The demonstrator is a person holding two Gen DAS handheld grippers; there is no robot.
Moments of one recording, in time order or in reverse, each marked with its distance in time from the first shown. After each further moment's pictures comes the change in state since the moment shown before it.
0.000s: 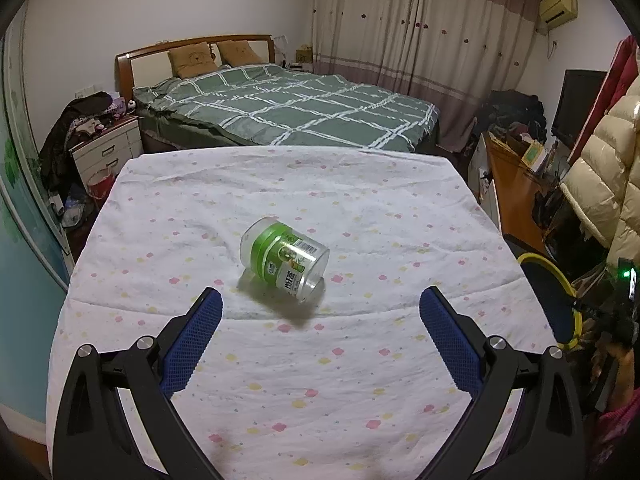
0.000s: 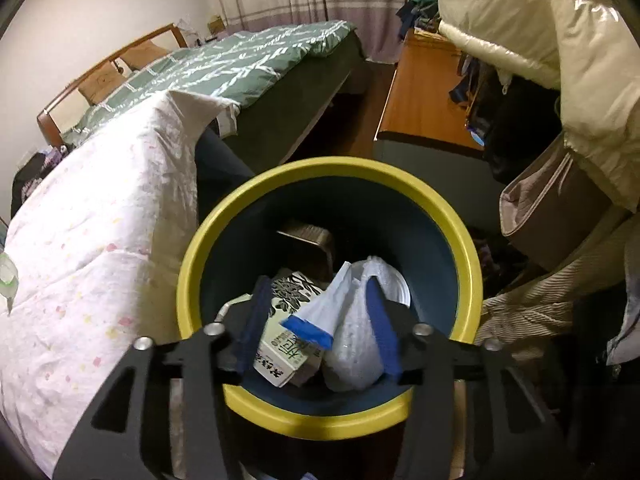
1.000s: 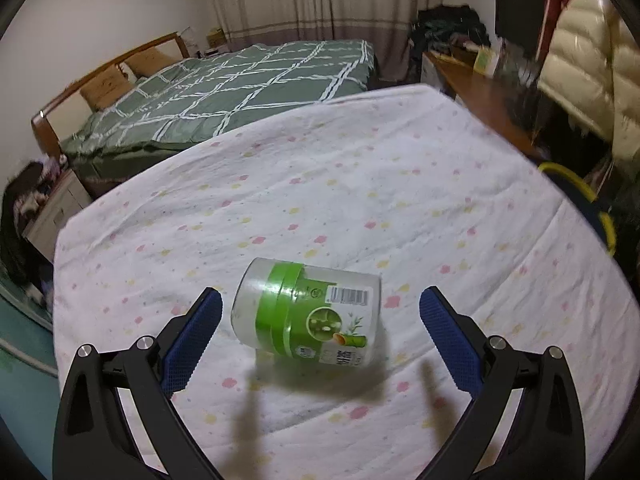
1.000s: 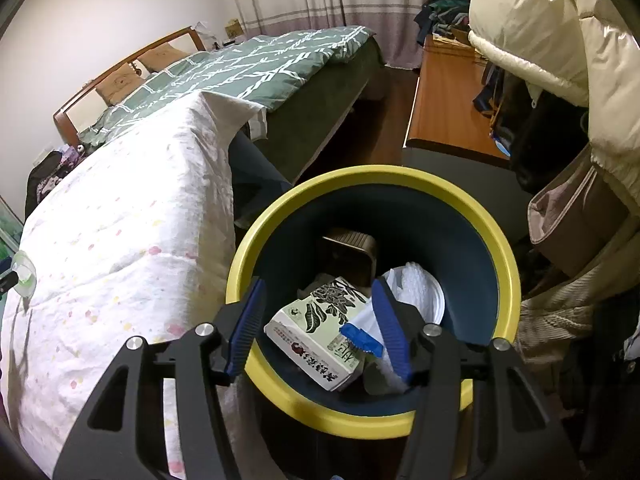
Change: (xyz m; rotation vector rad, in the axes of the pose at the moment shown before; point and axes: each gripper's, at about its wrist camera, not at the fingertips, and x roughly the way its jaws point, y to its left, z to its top) left arm 0.110 0.019 0.037 0.376 0.141 -0.087; right arm -0.005 0.037 0.001 -0.026 -0.008 0.054
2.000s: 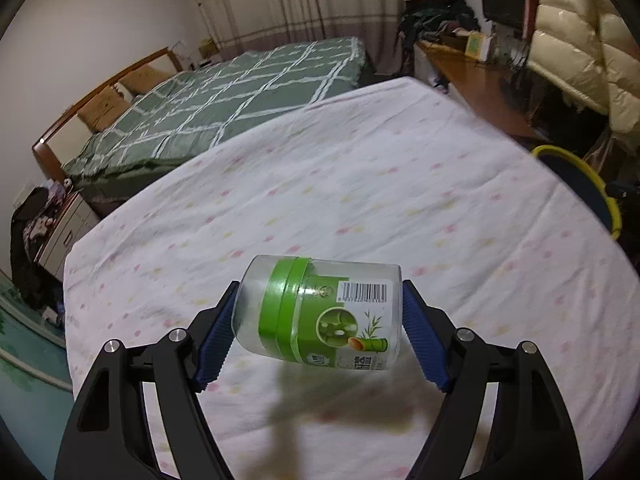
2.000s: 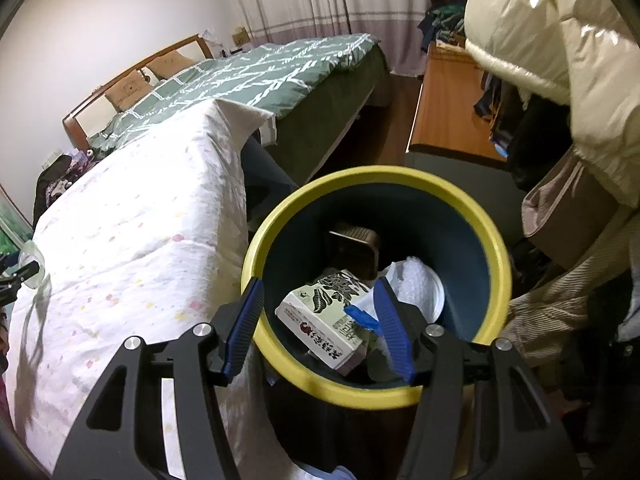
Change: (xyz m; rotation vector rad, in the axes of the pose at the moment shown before) left arm -0.013 -0.041 0.013 0.076 -0.011 0.024; right arm -0.033 -0.001 -0.017 -0.005 -0.043 0.025
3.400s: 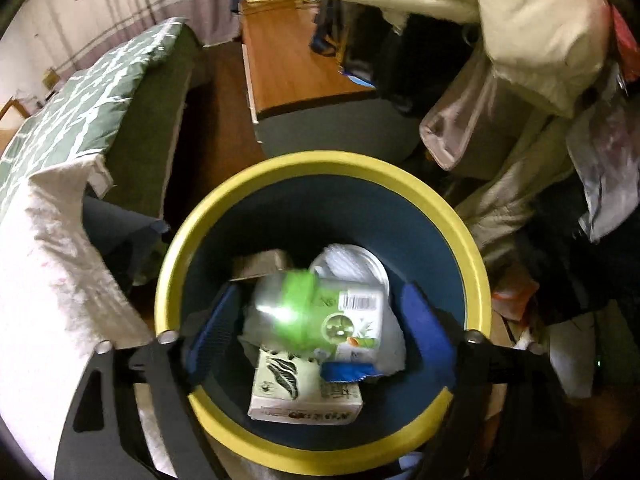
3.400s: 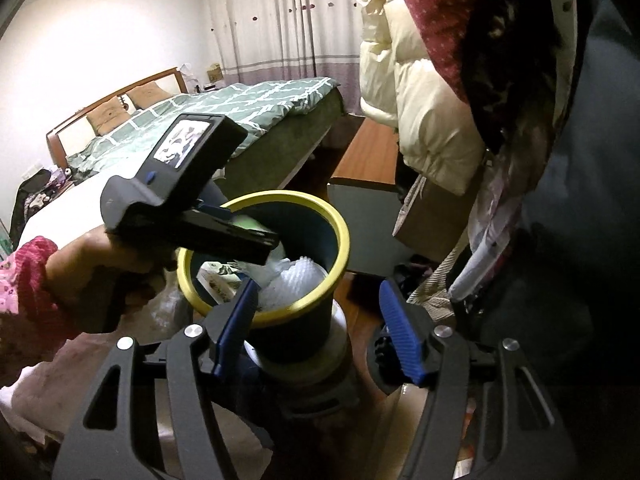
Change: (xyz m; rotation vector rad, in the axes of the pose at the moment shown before) left arm 0.114 -0.427 0.144 0.291 0.166 -0.347; right arm -0.116 -0.080 -0.048 -0.013 -0.153 -0.128
